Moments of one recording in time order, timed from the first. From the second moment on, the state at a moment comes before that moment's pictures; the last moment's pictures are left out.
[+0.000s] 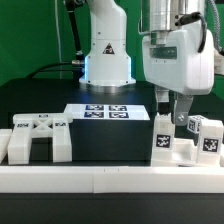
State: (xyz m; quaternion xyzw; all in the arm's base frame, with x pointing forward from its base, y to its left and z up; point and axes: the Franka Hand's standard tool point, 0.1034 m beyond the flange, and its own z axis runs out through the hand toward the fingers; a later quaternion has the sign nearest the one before) arm 0.621 0.057 0.092 -0.73 0.68 -0.05 0.06
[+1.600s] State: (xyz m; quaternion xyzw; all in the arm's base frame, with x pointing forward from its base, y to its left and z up) arm 0.618 0.065 0.093 -0.86 0.50 -0.07 0.05
